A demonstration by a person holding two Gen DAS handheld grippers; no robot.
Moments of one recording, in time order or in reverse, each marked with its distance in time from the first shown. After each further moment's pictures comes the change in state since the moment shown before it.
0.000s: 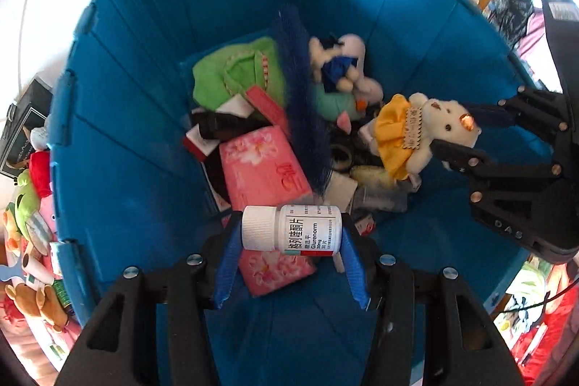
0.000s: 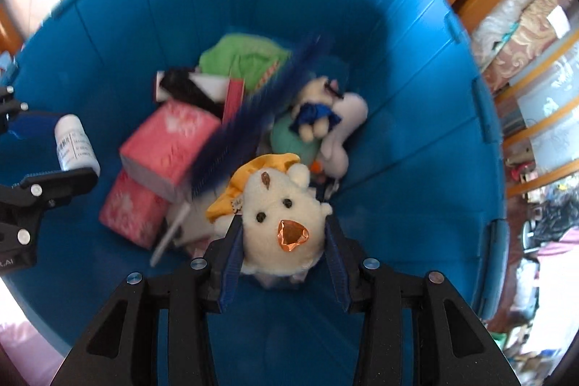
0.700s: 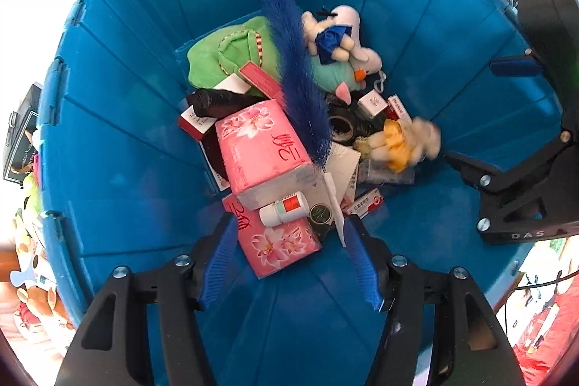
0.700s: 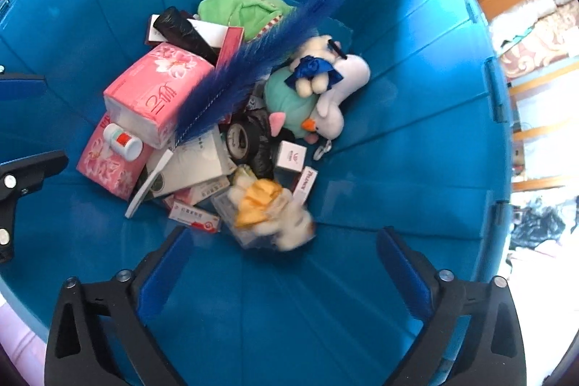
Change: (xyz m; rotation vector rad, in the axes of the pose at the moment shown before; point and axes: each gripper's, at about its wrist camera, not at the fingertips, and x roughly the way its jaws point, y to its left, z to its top) left arm 0.006 -0.009 -0.015 0.048 0.033 0.023; right arm 0.011 0.002 -0.010 -0.096 0.130 -0.072
